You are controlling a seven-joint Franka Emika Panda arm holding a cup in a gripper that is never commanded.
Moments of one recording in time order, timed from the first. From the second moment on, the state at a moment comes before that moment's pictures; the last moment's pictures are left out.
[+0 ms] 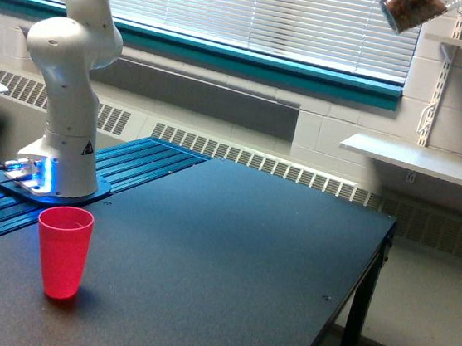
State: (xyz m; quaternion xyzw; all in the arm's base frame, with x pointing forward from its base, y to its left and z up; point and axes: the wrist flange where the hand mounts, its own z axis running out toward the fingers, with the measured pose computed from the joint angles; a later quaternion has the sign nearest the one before) arm 0.601 0.028 0.626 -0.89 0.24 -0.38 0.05
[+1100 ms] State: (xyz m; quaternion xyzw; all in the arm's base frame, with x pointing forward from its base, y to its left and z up) arm 0.543 0.000 0.535 -0.89 0.35 -0.28 -0.04
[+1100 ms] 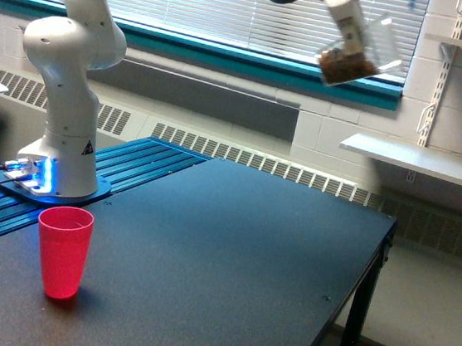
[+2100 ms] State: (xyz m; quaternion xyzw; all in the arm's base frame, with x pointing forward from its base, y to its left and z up) arm 0.449 -0.064 0.488 -0.82 0.53 -0.20 -0.06
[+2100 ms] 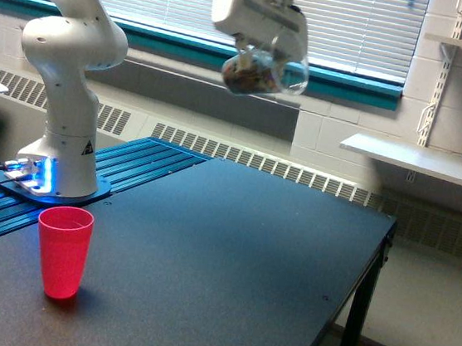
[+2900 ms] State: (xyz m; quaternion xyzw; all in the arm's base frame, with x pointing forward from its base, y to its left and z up) arm 0.399 -0.102 0.453 -0.74 0.66 -0.14 -0.06
